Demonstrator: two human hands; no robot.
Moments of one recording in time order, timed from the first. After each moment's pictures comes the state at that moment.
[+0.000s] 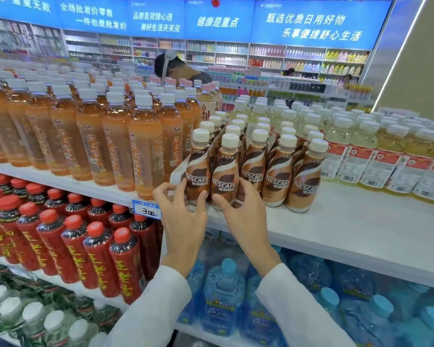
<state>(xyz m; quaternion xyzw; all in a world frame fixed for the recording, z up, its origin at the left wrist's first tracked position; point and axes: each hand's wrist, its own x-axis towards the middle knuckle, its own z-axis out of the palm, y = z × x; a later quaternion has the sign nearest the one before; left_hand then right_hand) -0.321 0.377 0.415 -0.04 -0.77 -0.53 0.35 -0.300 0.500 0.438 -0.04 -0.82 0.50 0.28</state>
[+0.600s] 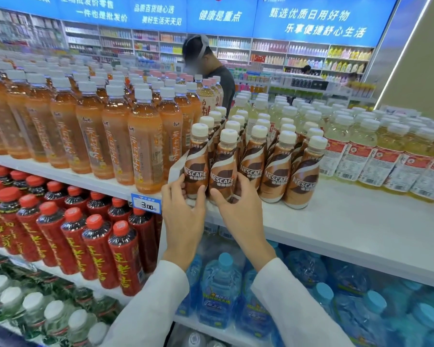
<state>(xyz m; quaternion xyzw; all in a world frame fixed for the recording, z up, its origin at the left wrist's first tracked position) -0.321 0.380 0.414 -0.03 -0.76 -0.56 0.33 -0.304 0.497 0.437 -0.04 -0.82 0.50 0.27</state>
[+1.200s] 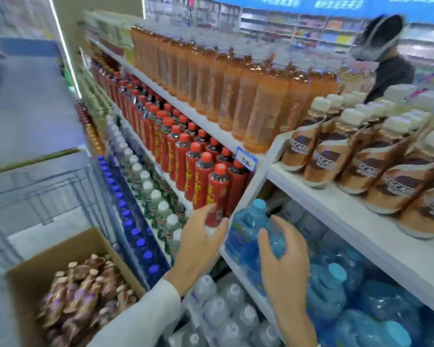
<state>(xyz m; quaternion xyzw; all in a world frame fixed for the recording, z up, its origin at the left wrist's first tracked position) -0.169 0.318 0.321 0.15 -0.81 -0.51 0.27 -0.184 0.489 0.362 0.12 -0.81 0.56 0.13</state>
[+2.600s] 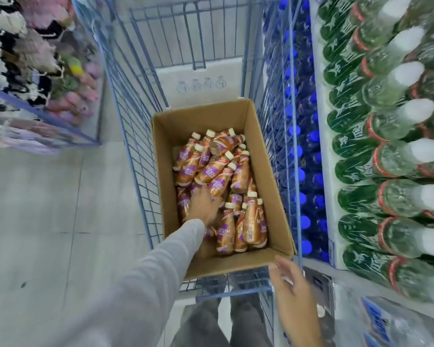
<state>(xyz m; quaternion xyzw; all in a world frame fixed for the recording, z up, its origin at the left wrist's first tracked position) 0.008 -0.009 -0.086 0.64 -0.61 -0.46 -0.09 -0.088 0.218 0.077 0.05 -0.84 0.30 -0.46</state>
